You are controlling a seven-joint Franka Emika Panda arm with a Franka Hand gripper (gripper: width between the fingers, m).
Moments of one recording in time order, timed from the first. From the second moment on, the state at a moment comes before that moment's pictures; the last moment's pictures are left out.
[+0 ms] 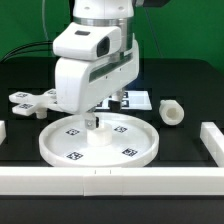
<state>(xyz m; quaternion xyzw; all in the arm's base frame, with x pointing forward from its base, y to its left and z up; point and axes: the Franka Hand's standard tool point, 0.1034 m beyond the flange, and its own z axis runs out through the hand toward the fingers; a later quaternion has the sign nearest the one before) 0.529 -0.038 0.039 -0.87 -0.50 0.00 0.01</state>
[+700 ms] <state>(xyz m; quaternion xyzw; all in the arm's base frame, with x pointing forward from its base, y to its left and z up) 0.549 -0.045 0.024 -0.86 -0.51 0.00 0.01</state>
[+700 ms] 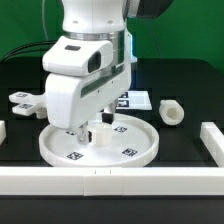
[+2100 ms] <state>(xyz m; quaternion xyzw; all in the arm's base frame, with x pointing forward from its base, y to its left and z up) 0.564 -0.018 0.018 -0.85 -0.53 -0.01 0.02</state>
